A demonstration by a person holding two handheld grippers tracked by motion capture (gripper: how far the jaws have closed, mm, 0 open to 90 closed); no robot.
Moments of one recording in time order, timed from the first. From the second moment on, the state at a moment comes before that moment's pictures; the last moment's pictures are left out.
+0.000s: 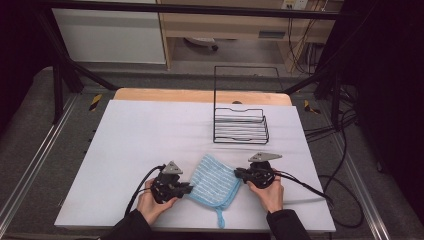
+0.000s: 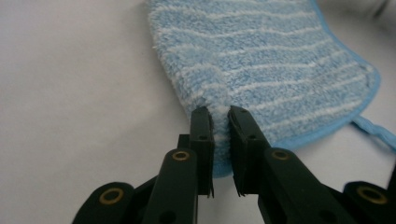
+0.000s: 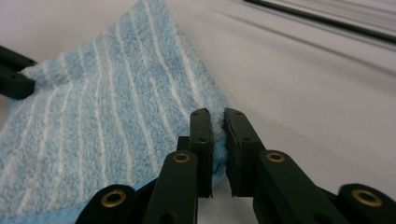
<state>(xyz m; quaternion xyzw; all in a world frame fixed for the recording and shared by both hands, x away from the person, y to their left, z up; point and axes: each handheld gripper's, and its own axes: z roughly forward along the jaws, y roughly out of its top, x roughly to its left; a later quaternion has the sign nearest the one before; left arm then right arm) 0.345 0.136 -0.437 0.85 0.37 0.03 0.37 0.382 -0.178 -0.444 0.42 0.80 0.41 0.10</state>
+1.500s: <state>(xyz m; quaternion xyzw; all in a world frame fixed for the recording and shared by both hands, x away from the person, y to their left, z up) 0.364 0.152 -0.411 0.85 0.35 0.08 0.39 0.384 -0.197 -0.429 0.39 0.78 0.47 0.11</state>
